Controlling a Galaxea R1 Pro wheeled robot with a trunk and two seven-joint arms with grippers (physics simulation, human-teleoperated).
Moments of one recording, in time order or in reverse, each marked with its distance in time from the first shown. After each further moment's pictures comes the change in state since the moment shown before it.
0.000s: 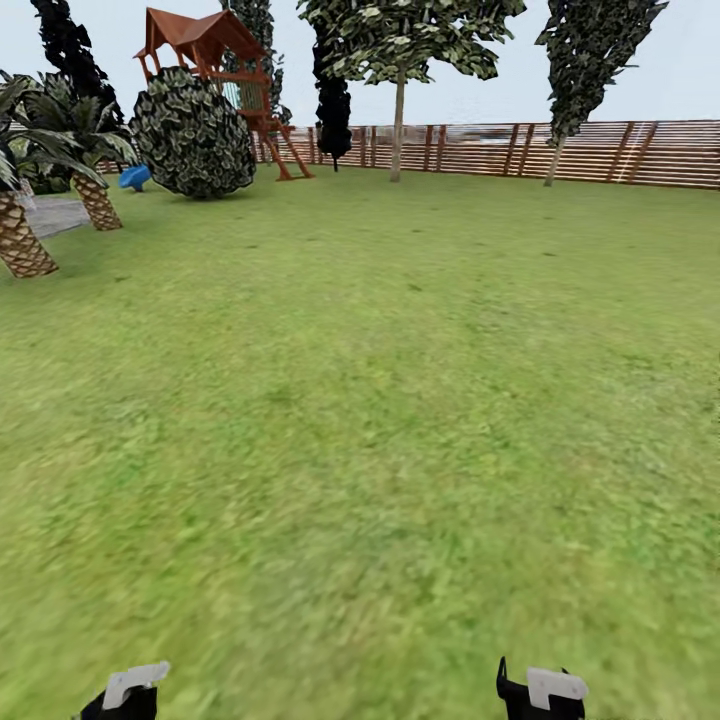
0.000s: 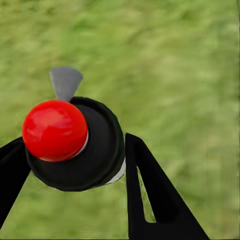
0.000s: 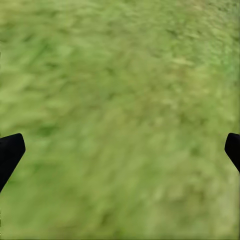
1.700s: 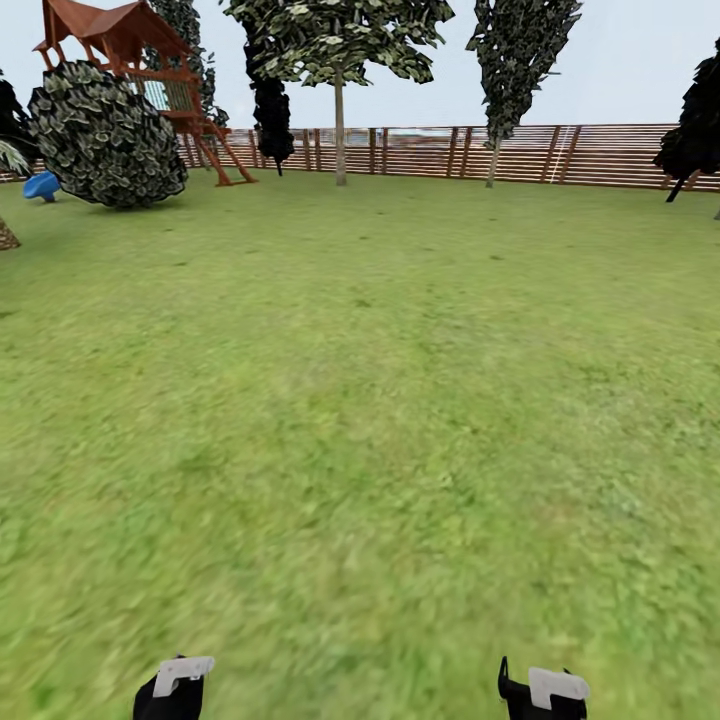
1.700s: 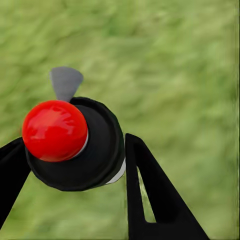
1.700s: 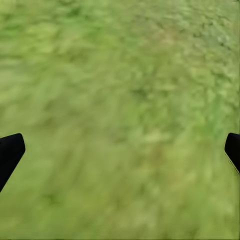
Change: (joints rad) left arm 0.007 -0.091 -0.042 -0.053 -0.063 0.002 0.014; right arm 0.000 -0.003 -0.002 -0.001 -0.005 0.000 -0.002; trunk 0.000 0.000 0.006
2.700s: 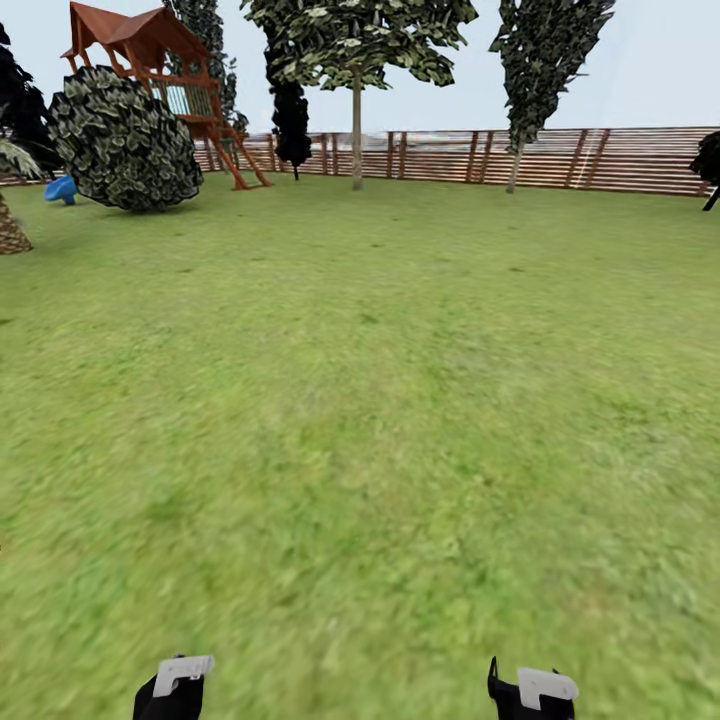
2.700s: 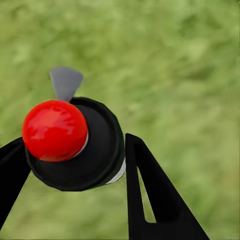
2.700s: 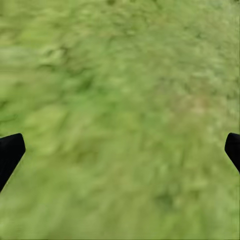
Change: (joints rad) left arm -0.001 0.000 0.000 0.000 0.000 0.000 0.000; right arm 0.000 0.028 0.002 0.001 0.002 0.001 0.000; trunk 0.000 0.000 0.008
